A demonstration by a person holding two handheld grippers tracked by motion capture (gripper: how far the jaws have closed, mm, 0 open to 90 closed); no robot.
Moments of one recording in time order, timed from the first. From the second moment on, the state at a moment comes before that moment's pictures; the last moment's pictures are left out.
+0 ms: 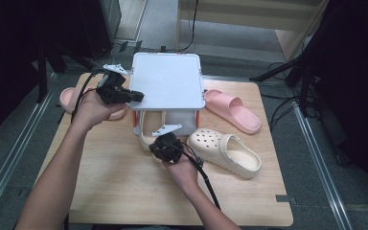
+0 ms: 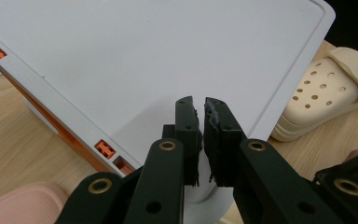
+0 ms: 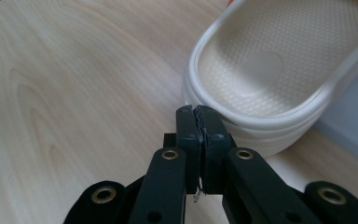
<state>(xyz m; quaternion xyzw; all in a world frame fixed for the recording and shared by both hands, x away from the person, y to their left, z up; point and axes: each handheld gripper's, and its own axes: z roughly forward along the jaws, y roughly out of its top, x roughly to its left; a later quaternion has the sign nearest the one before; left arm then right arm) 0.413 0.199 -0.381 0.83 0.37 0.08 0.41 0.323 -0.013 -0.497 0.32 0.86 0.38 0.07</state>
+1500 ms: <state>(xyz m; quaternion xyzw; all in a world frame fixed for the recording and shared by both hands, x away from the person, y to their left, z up) 0.389 0.185 -0.368 0.83 0.37 0.03 0.42 0.310 -0.071 -0.464 0.31 0.84 0.44 0.03</state>
